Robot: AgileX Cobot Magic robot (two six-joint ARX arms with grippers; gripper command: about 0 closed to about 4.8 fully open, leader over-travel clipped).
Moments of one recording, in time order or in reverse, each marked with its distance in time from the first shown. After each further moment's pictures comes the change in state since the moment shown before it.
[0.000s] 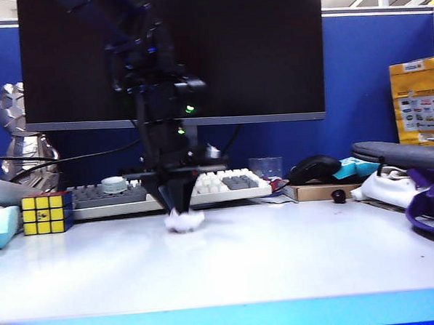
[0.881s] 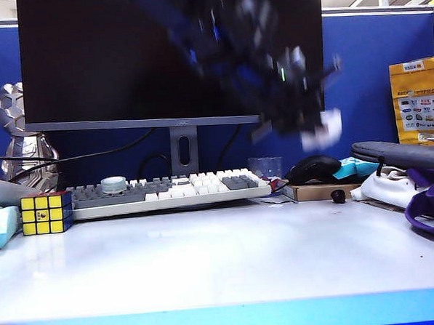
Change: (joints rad) left arm -0.214 0.088 0.094 0.806 0.182 -0.339; right arm 0.000 0.000 0.000 0.000 0.000 0.000
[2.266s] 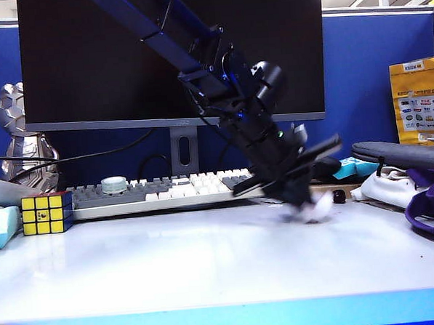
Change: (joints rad) left arm 0.004 0.079 0.014 -0.322 -0.030 0.075; right arm 0.000 0.000 0.000 0.000 0.000 0.000
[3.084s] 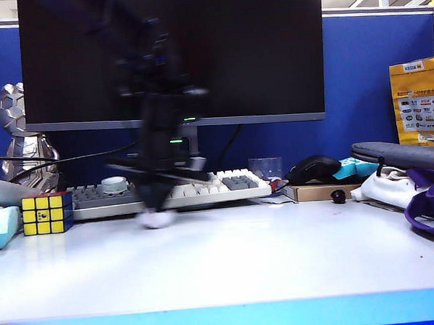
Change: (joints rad) left arm 0.252 -0.013 0.140 -0.682 -0.437 0.234; right arm 0.000 0.000 0.000 0.000 0.000 0.000
